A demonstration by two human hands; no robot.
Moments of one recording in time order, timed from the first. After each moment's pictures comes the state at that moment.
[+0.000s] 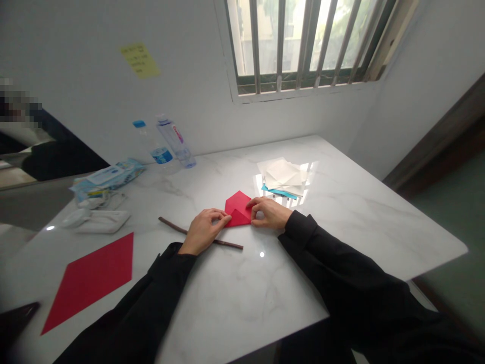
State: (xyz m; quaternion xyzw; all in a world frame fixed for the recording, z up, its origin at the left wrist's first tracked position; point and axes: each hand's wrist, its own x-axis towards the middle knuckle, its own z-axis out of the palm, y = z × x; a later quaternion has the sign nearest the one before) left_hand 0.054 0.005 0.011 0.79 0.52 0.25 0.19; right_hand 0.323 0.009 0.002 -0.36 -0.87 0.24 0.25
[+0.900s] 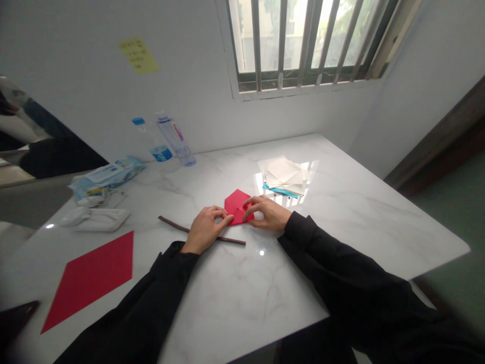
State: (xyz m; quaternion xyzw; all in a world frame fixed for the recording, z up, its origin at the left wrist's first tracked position) left_hand 0.056 0.005 0.008 0.80 0.52 0.24 0.17; right_hand 0.314 0.001 0.006 -0.35 -0.87 0.22 0.28
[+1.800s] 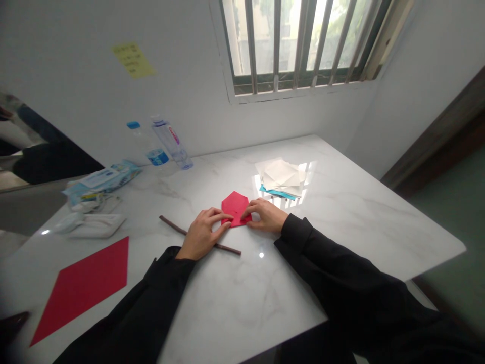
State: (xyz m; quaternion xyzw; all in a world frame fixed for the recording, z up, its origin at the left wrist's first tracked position) left_hand 0.050 0.002 0.008 0.86 0.44 0.23 0.12; right_hand 0.312 0.006 0.003 -0.37 -0.86 0.21 0.28
